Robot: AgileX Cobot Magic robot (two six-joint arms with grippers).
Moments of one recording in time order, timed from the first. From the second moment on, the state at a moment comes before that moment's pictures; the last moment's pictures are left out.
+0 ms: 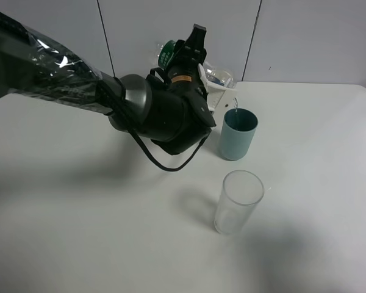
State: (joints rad) left arm -0.94 2.17 -1.33 -1.24 -1.15 2.65; right arm -0.03 -0.01 -0.50 0.04 1.07 -0.10
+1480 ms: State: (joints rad) left arm -0.94 2.17 -1.33 -1.23 -1.16 2.73; right arm -0.03 -0.01 -0.50 0.04 1.07 -0.10
